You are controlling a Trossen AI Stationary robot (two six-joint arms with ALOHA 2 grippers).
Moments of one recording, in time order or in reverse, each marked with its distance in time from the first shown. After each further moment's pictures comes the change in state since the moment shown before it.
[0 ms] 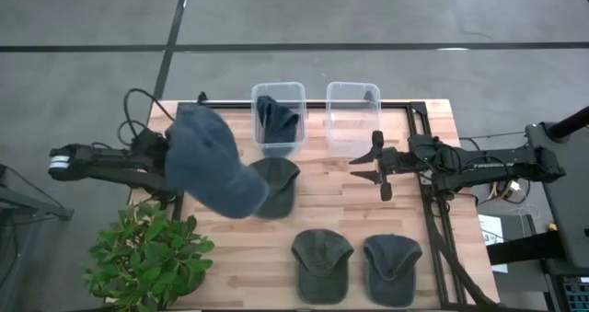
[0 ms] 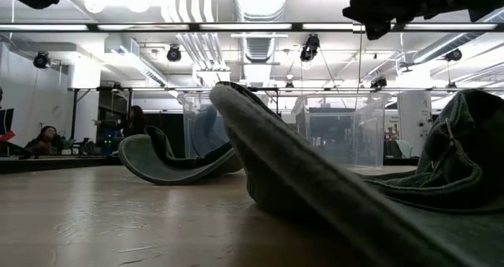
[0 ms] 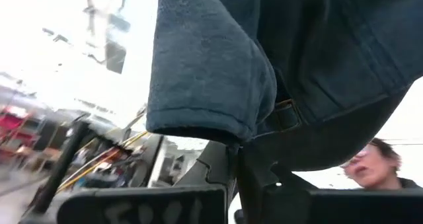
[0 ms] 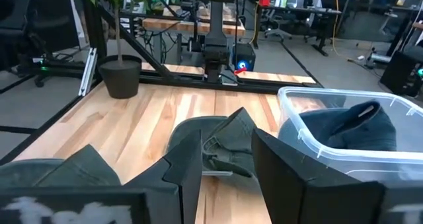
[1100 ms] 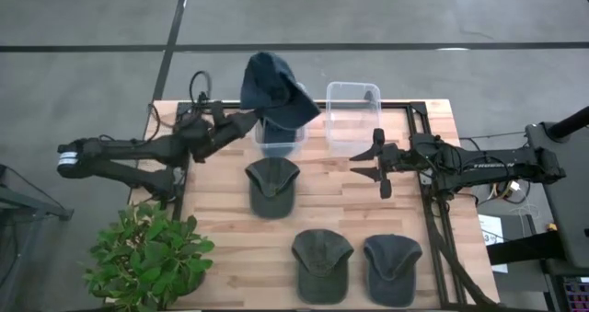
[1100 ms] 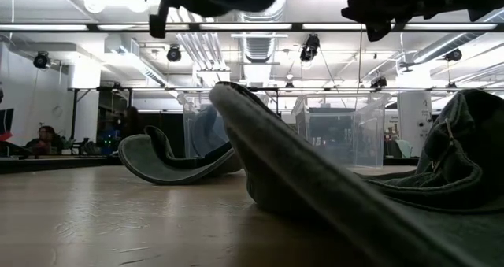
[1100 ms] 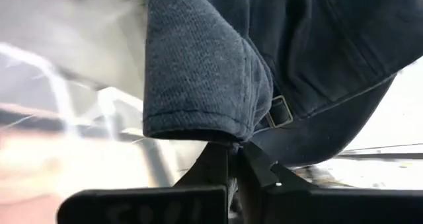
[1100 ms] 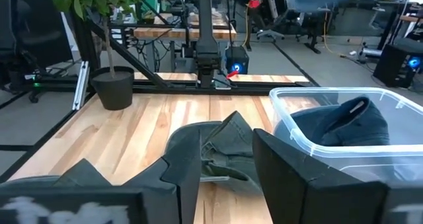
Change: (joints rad) left arm 0.072 0.211 0.270 -0.718 -0.781 -0.504; right arm -0.019 -0.006 0.000 0.014 0.014 0.057
